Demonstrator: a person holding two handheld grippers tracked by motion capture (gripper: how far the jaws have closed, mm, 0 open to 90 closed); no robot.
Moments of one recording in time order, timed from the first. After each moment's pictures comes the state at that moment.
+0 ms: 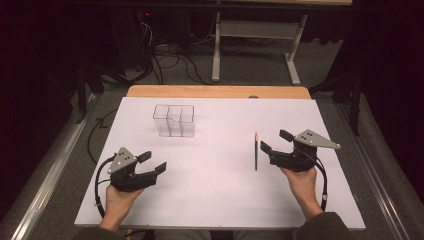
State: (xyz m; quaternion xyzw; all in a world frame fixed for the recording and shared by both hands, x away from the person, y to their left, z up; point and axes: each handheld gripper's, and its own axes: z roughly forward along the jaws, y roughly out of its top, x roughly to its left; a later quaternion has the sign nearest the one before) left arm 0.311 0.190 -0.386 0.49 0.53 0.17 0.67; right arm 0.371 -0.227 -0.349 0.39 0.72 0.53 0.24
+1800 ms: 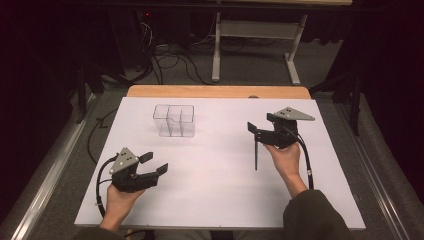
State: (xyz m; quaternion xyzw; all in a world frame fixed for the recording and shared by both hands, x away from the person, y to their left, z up) left arm 0.310 0.187 -0.387 0.50 0.52 0.17 0.67; right arm 0.430 -0.190 -0.338 0.41 0.73 0.49 0.24
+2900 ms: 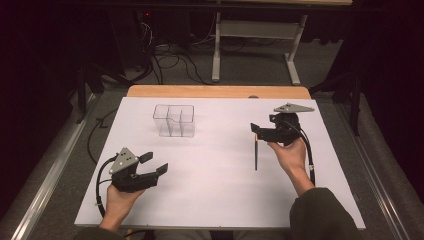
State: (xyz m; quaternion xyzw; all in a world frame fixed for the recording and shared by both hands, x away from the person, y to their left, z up) left arm 0.310 0.187 -0.387 0.50 0.52 0.17 0.67; right arm 0.436 -0.195 -0.324 0.43 0.77 0.42 0.21
